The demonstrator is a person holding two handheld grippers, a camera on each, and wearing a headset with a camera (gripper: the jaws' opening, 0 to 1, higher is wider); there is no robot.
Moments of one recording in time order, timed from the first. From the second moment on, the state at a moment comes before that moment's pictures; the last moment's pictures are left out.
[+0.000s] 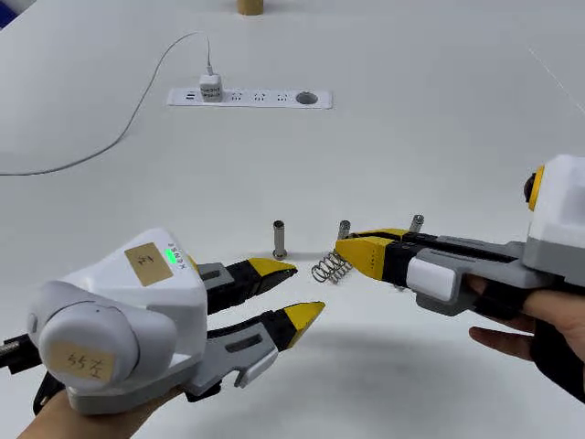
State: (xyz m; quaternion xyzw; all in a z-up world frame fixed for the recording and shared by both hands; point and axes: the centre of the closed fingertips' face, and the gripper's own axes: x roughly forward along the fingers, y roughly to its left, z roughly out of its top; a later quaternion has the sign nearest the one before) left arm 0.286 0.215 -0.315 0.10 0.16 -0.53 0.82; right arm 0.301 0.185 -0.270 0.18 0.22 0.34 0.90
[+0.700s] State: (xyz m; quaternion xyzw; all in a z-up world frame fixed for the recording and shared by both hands) left arm 0.290 0.226 -0.329 0.09 0.18 -0.50 0.84; right arm 0.346 0.190 -0.281 0.09 0.21 0.32 0.92
